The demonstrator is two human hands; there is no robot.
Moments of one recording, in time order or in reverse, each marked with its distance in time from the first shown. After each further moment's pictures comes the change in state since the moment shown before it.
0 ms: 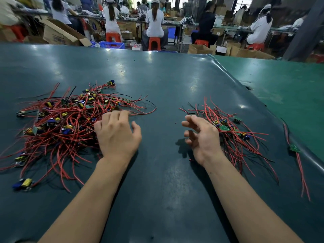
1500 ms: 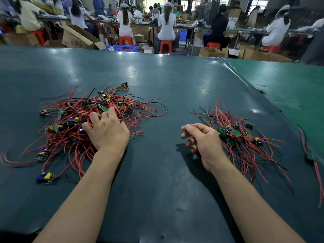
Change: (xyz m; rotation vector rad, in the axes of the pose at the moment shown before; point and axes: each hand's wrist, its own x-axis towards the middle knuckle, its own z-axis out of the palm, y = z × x) left_hand 0.024 -0.040 -0.007 0.263 -0.077 -0.247; right_hand 0.002 0.015 0.004 -0.319 -0.156 -0.083
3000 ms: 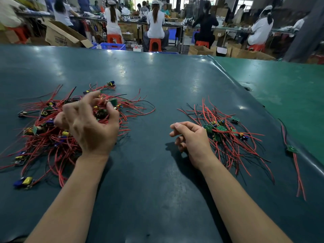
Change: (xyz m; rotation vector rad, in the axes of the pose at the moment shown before) left_hand -0.011 0.008 -0.016 -0.663 0.641 0.216; right_hand -0.006 -0.002 -0.005 0.046 -0.017 0.011
